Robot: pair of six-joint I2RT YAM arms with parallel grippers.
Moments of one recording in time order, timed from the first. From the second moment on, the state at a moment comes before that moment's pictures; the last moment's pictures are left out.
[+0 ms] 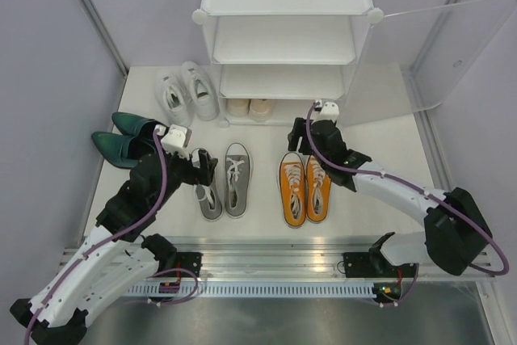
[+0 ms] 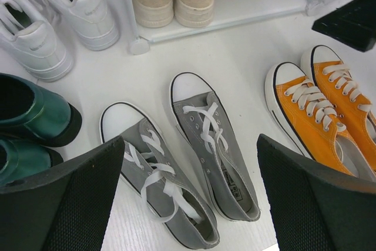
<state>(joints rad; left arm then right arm) -0.63 0.60 0.76 -0.46 -0.21 -0.16 0.66 1.38 0.84 0.08 0.36 0.48</state>
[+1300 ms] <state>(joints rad) -0.63 0.60 0.76 -0.46 -0.28 -0.16 0.90 1.48 0.76 -0.22 0.43 0.66</state>
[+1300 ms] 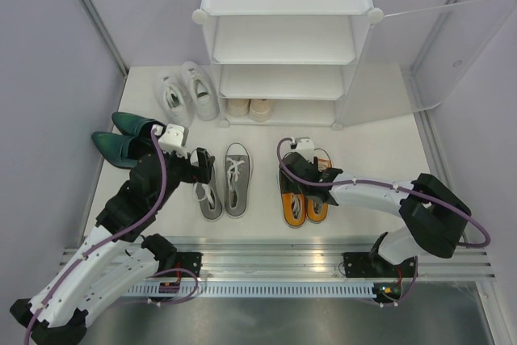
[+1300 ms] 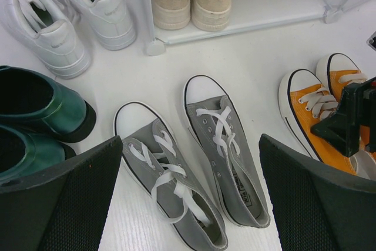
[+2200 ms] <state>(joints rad) -0.63 0.56 0.76 -0.46 -0.22 -0.16 0.96 1.65 0.89 -0.32 0.51 0.77</state>
